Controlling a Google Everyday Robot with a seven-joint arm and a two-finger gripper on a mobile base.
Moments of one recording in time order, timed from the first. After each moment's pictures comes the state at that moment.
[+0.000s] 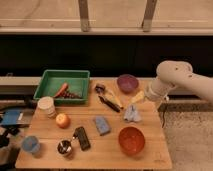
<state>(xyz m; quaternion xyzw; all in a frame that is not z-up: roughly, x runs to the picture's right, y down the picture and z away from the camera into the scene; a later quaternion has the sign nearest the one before) 0.217 0.083 0.736 -0.28 0.14 0.73 0.61</state>
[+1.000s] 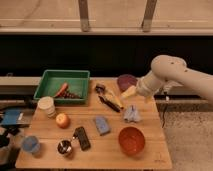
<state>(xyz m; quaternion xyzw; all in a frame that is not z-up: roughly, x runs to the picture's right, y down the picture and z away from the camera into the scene) 0.141 0.048 0.728 -0.32 0.07 0.70 0.64</state>
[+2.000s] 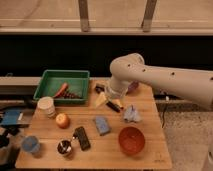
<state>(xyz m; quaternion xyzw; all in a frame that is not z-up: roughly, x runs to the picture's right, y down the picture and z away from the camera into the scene) 0.030 0.069 0.713 -0.32 0.09 0.57 0.75</state>
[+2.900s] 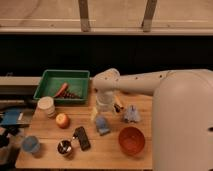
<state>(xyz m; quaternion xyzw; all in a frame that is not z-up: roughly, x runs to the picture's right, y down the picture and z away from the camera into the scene) 0.003 0.164 0.800 -0.38 0.21 0.53 0.73</state>
